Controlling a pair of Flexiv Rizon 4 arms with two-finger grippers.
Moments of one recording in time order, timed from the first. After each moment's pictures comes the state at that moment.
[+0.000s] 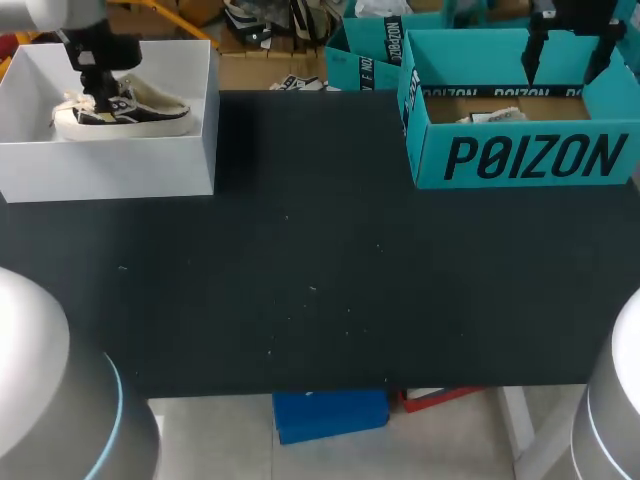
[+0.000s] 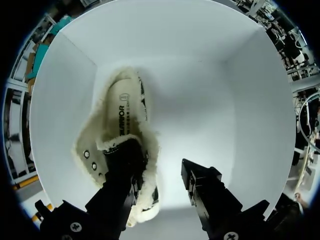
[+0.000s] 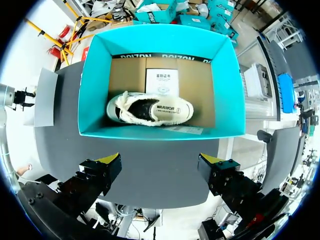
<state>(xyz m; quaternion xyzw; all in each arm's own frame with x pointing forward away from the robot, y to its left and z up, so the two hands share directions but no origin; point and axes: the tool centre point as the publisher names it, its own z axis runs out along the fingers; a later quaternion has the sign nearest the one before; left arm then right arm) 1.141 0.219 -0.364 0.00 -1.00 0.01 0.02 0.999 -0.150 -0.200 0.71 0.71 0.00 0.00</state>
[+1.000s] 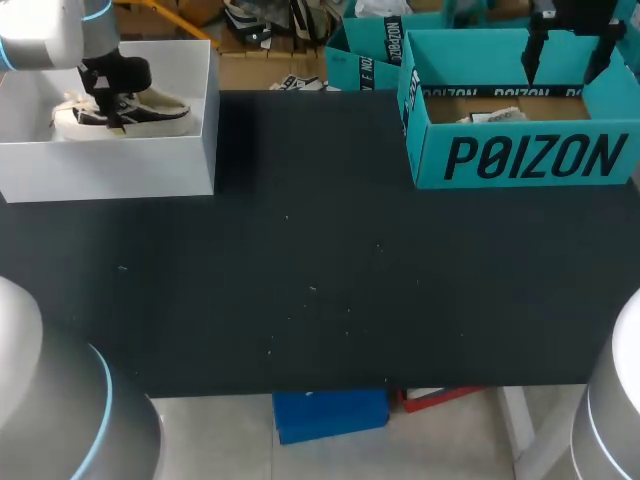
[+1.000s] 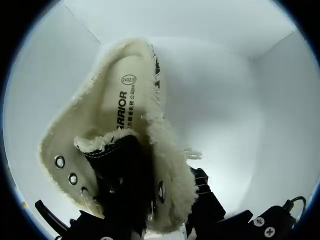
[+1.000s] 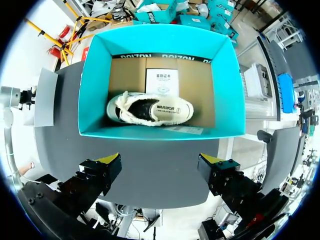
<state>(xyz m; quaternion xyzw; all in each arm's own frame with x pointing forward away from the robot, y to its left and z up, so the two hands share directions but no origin) 1.158 0.219 -0.414 0.06 -1.00 -0.01 -0.02 0.998 -0.150 -0.200 0.71 0.71 0.00 0.00</state>
